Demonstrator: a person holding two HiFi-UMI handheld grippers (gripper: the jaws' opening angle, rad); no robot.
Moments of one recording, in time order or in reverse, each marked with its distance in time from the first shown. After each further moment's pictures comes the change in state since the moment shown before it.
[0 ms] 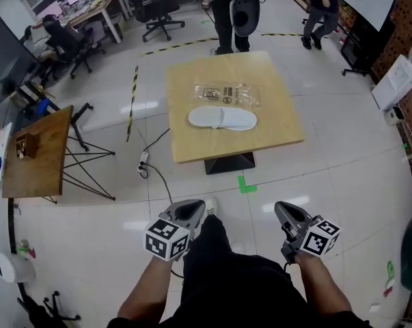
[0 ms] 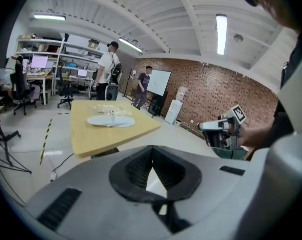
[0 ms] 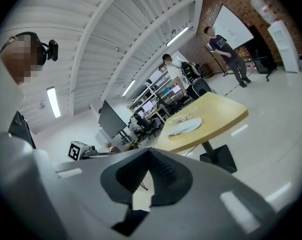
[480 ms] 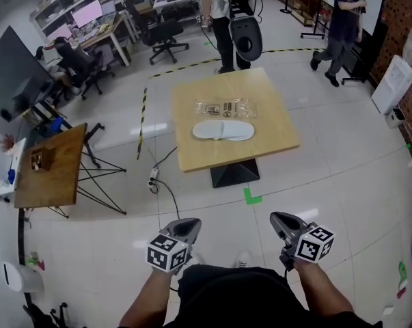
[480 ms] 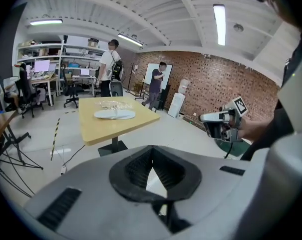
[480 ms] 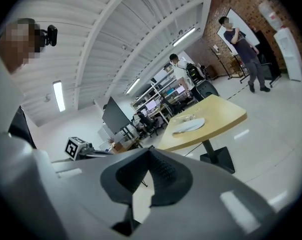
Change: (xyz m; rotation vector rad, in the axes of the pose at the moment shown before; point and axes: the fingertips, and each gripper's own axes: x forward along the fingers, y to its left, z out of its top) left arm -0.055 -0.038 -0.034 0.016 0.071 0.055; right arm -0.038 0.040 -0.023 -0.065 0.021 0.018
